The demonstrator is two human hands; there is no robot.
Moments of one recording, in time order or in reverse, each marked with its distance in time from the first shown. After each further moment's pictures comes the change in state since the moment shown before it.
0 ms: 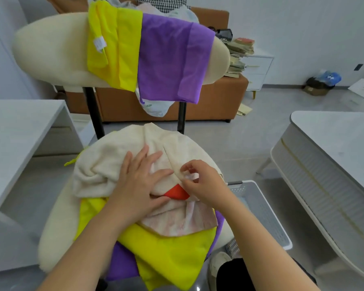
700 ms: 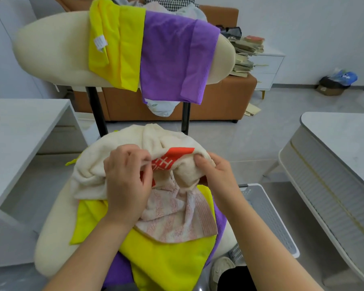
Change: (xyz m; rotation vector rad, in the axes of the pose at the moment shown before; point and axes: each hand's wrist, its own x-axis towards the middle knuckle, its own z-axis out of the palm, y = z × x) left_hand 0.010 0.022 -0.014 -0.064 0.712 -0.196; right_hand 0.003 -0.009 -0.016 0.808 0.112 0.125
